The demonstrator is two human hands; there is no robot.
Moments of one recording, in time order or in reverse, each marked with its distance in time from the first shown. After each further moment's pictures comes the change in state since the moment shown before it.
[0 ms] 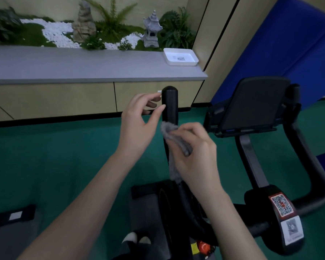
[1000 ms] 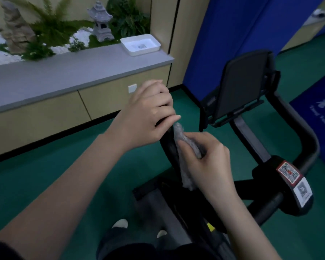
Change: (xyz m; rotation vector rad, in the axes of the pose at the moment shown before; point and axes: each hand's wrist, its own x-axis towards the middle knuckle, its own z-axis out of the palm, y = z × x) left_hand 0.066 -0.012 0.006 0.372 -0.529 0.869; right_hand -0.007 -0.013 0.010 -0.055 0.187 0.446
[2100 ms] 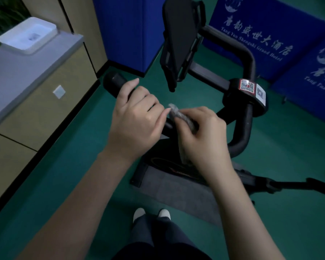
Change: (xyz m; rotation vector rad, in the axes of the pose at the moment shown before) left_hand -0.020 0.012 0.020 -0.074 0.002 0.274; right_hand -0.037 -0.040 0.031 -0.328 0.395 0.412
